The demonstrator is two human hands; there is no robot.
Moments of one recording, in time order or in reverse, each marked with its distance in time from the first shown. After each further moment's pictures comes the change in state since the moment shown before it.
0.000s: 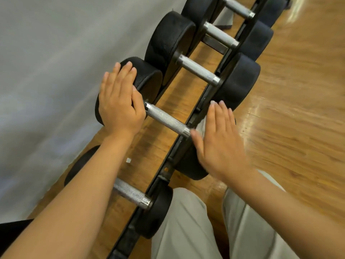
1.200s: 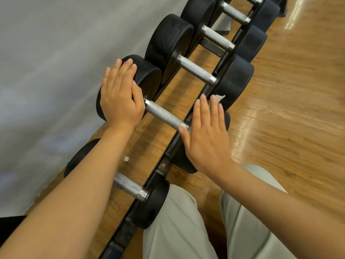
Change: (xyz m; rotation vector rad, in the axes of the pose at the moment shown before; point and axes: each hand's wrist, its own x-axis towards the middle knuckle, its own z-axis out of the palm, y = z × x) left_hand -0.001 0.000 0.002 0.018 0.023 -0.004; right_hand -0.002 -0.016 0.009 -0.126 0.201 -0.063
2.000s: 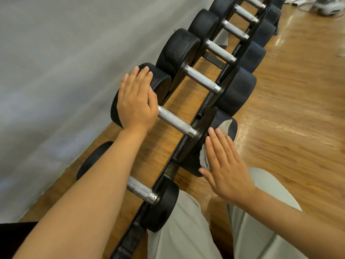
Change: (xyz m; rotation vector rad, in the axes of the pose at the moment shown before) left_hand 0.000 -0.004 0.002 -0.021 -0.012 0.022; right_hand -0.064 0.033 0.013 -0.079 -0.043 -0.366
